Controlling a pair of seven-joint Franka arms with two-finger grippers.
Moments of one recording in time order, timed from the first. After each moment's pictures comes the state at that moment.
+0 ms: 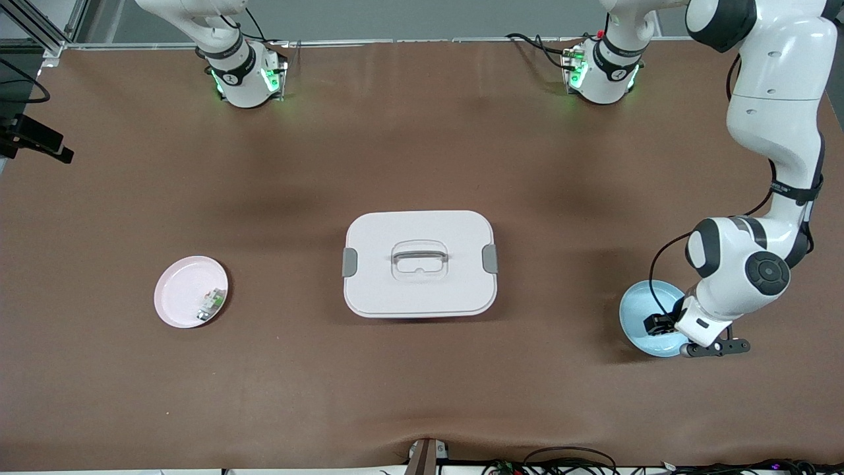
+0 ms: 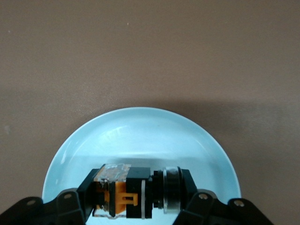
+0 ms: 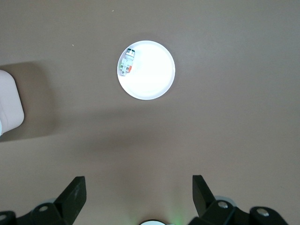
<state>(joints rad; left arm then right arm) 0.13 0.72 -0.11 -1.61 0.12 2.46 -0.11 -0.04 -0.06 -0.09 -1.58 0.02 1.46 -0.01</state>
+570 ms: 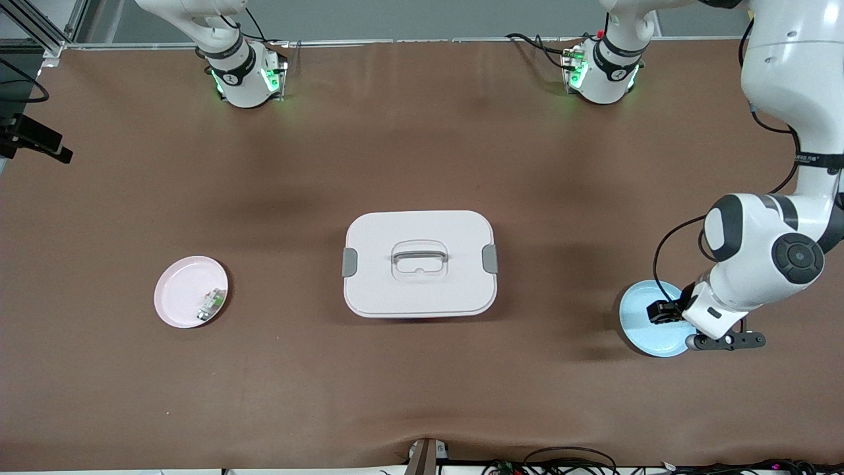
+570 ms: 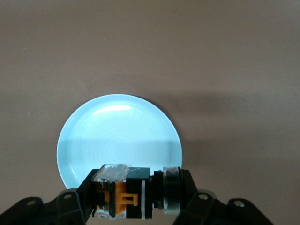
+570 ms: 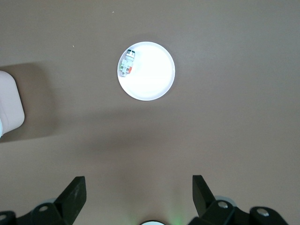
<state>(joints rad) 0.13 0.56 -0.19 -1.60 0.11 2.23 -0.11 -0.04 -0.05 -0.09 -1.58 0.02 1.46 -0.01</state>
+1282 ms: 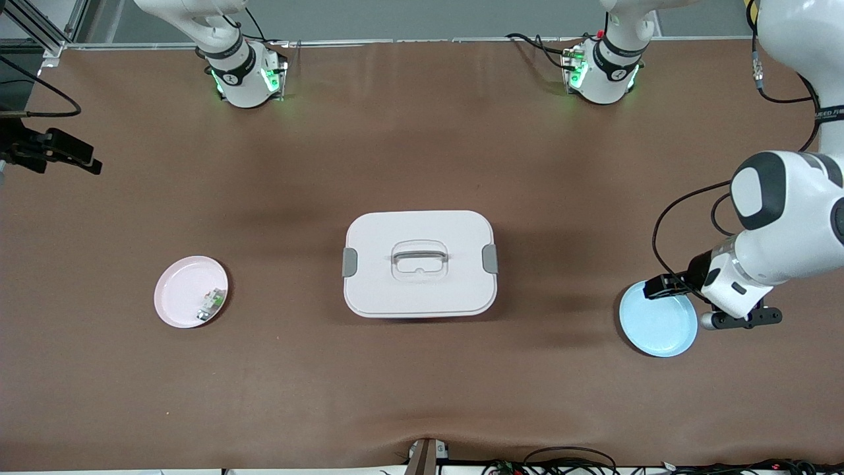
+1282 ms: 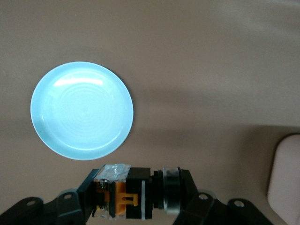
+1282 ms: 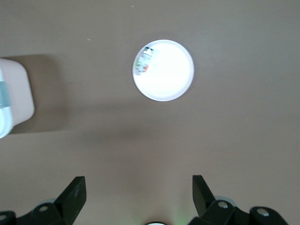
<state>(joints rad) 0.13 0.40 -0.21 -1.60 -0.09 2.02 -0.14 0.02 -0.01 -0.08 -1.57 0.06 1.48 -0.01</state>
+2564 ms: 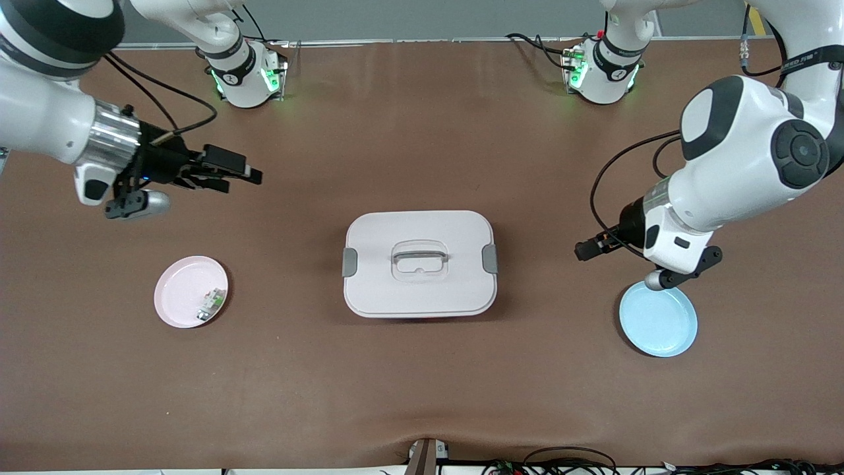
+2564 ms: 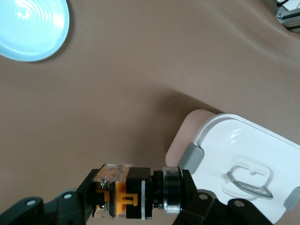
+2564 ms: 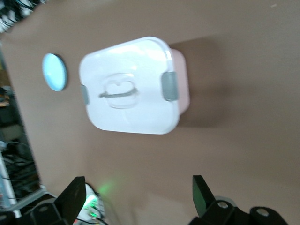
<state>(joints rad) 0.12 0.30 -0.46 -1.56 -0.12 1.88 -0.76 0.25 0.02 -0.07 -1.77 0.67 1.78 0.14</state>
